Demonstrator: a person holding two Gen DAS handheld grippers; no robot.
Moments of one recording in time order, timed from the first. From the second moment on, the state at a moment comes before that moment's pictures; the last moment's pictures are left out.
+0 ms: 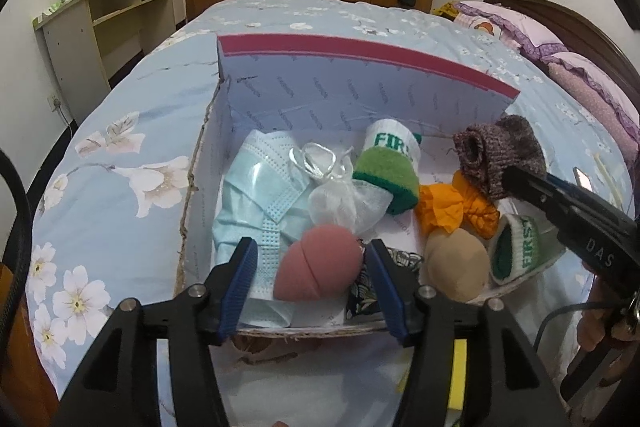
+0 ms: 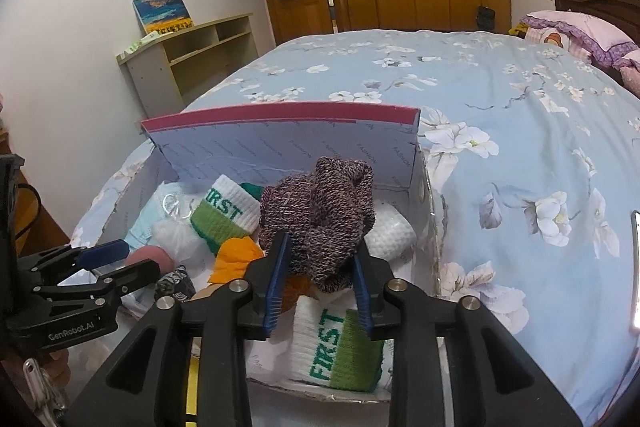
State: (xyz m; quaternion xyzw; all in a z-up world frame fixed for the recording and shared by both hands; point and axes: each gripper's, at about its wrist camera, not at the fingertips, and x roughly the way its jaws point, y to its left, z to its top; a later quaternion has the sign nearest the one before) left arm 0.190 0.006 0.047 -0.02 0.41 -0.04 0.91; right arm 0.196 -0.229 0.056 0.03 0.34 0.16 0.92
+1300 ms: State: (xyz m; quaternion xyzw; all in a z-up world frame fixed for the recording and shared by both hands) left arm 0.110 -0.032 0.069 0.00 0.40 -0.10 0.91; right arm 0.109 -0.256 0.074 0.04 0.34 0.15 0.93
